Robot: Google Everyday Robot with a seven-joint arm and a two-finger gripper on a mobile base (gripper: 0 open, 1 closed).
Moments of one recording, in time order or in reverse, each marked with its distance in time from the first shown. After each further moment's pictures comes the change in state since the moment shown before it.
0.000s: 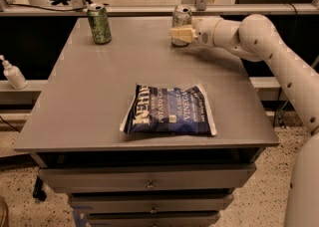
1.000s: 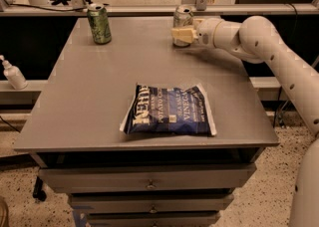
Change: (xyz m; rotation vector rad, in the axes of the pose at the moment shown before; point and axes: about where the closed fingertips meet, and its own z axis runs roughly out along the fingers) arm 0.003 -0.001 -0.005 0.021 0.002 0.007
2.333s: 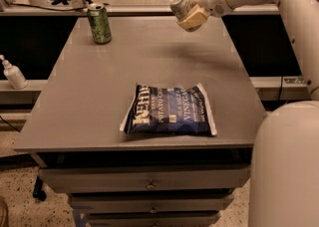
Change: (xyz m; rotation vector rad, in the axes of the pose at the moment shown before) arm -0.061 0.020 -0.037 -0.226 0.323 -0.564
